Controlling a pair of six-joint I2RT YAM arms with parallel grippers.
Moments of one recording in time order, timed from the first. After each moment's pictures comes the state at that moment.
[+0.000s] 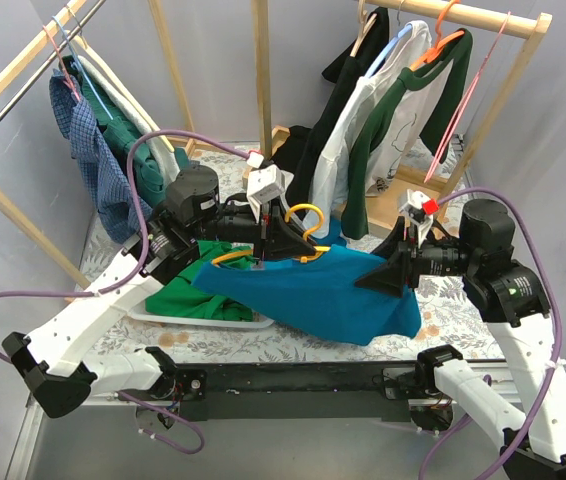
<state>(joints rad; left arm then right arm) -0.79 1.17 1.35 -0.27 0.81 -0.17 0.32 0.77 1.11 -0.72 -1.12 0.01</state>
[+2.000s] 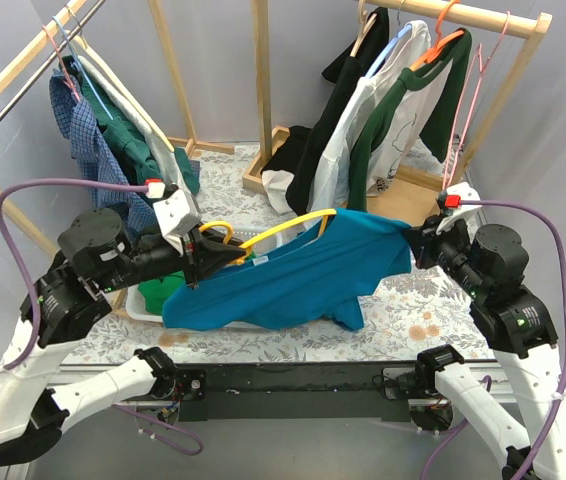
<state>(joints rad) -0.79 0.83 1.42 -0.69 0.39 -0.01 0.34 0.62 1.03 -0.65 -0.14 0.03</state>
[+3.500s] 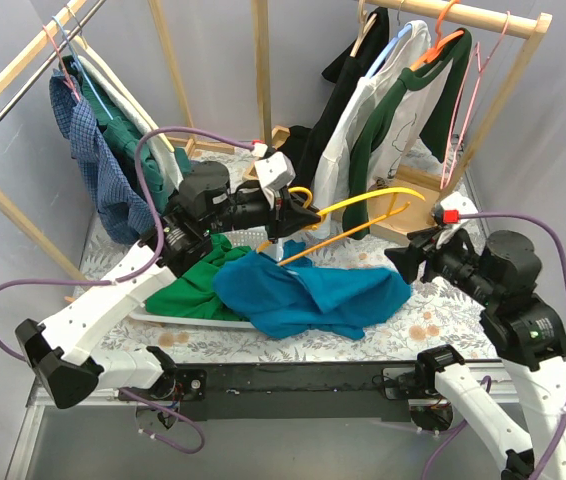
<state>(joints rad) -0.79 1.22 1.33 -0.16 0.55 -0.03 0.33 0.58 1.05 -0.74 -0.32 -0.05</state>
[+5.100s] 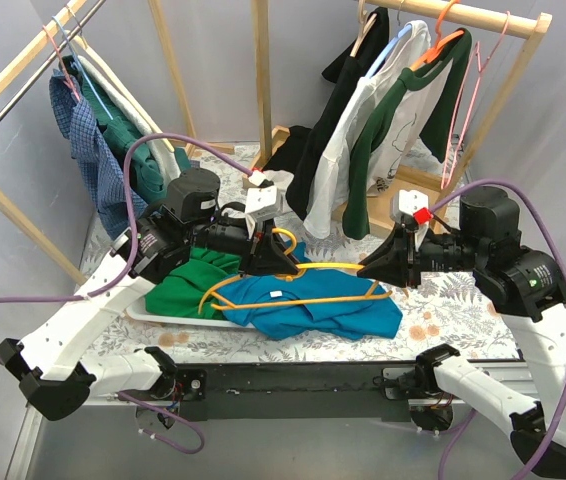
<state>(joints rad) -0.78 1.15 1.40 -0.60 0.87 0.05 0.44 0.87 1.36 -0.97 -0.92 -0.30</state>
